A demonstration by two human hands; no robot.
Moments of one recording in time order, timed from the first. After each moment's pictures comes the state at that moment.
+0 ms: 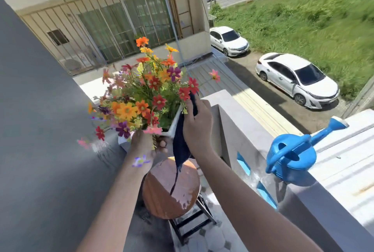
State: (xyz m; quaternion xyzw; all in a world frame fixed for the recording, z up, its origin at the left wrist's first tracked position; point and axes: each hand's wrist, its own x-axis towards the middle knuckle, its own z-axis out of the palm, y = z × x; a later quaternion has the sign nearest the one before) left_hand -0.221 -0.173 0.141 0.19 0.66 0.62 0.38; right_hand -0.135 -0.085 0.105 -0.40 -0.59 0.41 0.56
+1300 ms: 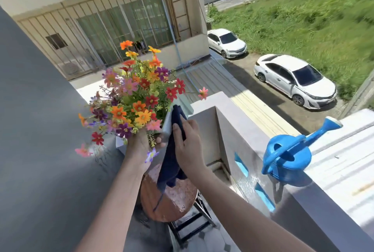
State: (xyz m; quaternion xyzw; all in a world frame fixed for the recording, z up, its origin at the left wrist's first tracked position) left_hand -0.230 -0.160 0.128 0.17 0.68 0.61 0.37; right_hand -0.128 -0.115 0.065 -0.34 -0.66 0.40 0.53
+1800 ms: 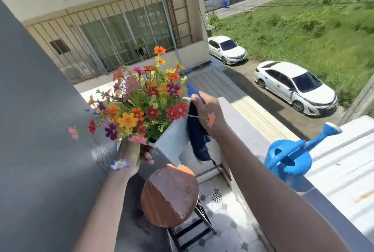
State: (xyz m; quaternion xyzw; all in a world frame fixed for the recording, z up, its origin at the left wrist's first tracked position) left_hand -0.254 -0.187 0.129 0.27 0.68 0.58 0.36; right_hand -0.097 -0.025 0.121 -0.35 -0.68 0.41 0.50
